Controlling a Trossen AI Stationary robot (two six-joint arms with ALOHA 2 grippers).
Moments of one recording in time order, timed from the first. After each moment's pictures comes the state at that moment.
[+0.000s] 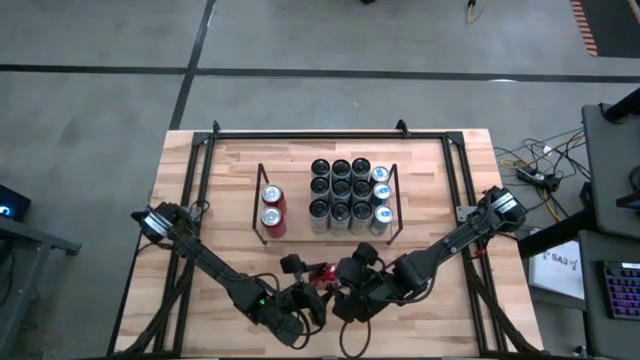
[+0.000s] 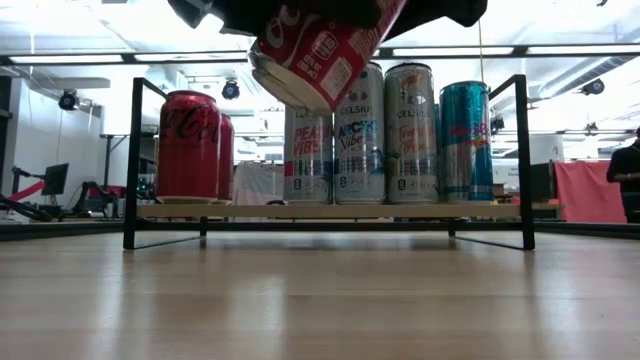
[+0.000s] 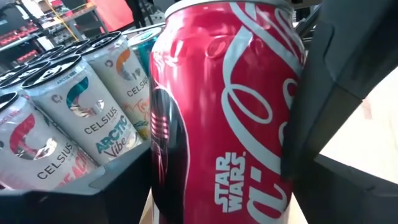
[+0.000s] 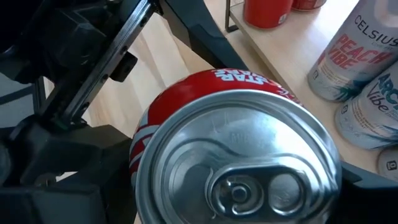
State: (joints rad) left arm -0.65 1.96 1.30 -0.01 -1.10 -0.34; right arm 0.54 1.84 1.54 -0.62 0.55 0.82
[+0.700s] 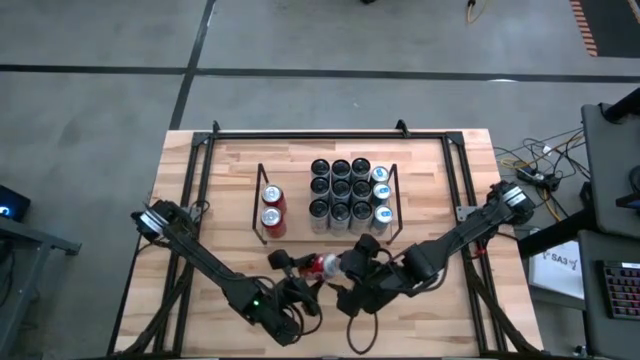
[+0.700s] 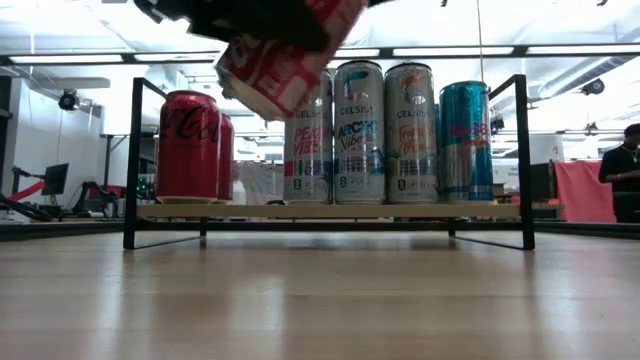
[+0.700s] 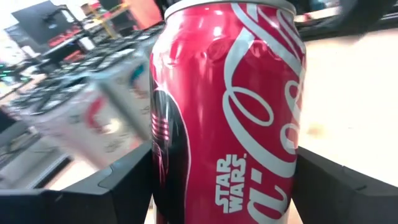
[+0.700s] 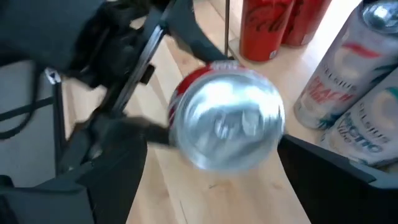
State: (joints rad) left arm -0.67 1.92 1.28 -0.21 -1.23 -0.47; right arm 0.54 1.77 1.55 -0.63 0.56 0.76
